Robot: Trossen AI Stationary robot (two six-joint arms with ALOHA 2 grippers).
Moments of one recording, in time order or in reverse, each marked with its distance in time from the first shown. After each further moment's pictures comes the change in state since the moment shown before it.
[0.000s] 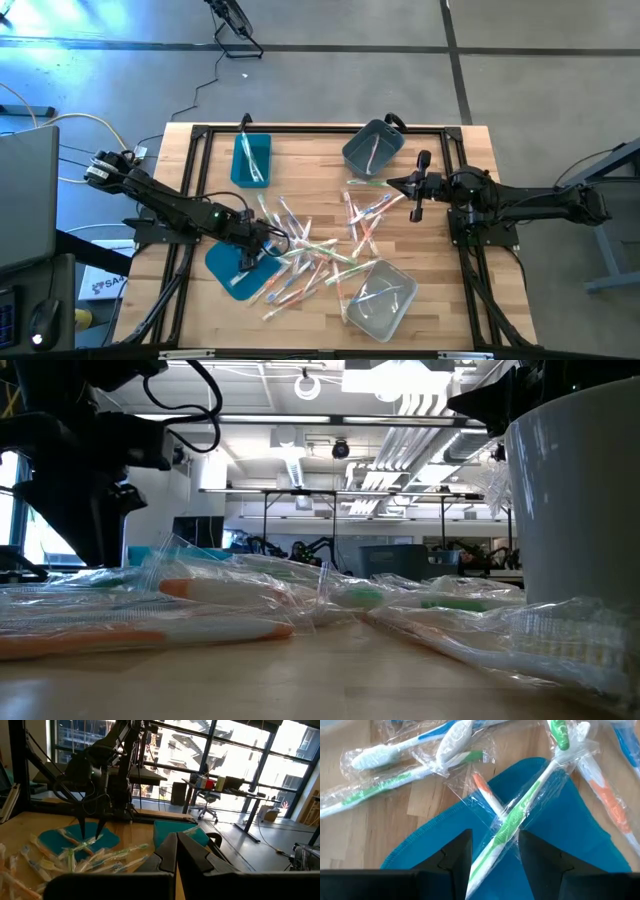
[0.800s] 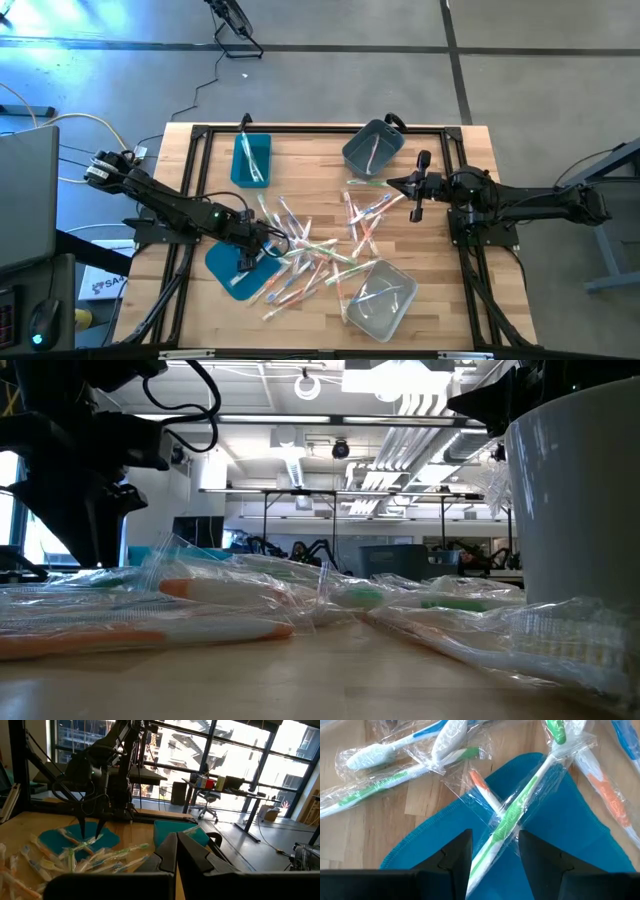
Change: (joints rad) left arm 0.000 0.000 0.000 -0.007 0.013 0.023; right arm 0.000 0.000 0.000 -0.001 0.000 0.001
